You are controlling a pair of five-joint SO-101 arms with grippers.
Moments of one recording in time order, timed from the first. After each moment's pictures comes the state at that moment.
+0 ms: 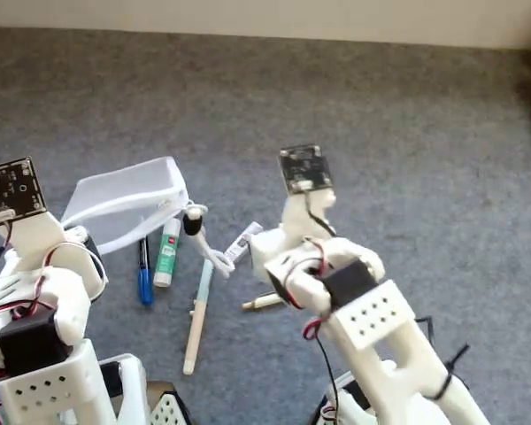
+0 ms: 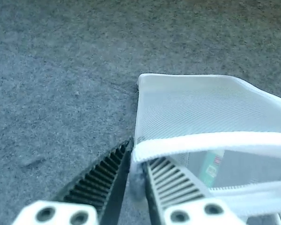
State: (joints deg) left arm -25.1 -69.3 46.1 75.3 7.7; right arm -33.6 -44.5 45.0 57.5 -13.6
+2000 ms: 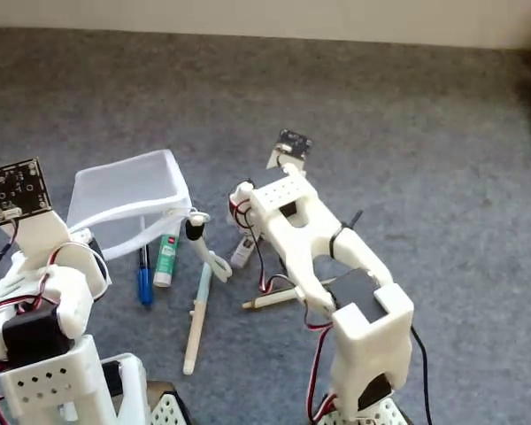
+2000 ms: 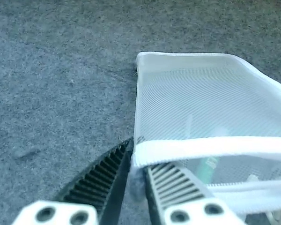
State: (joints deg) left arm -25.1 -69.2 48.6 75.3 8.0; right arm -30.4 17.7 8.7 59.7 -43.9
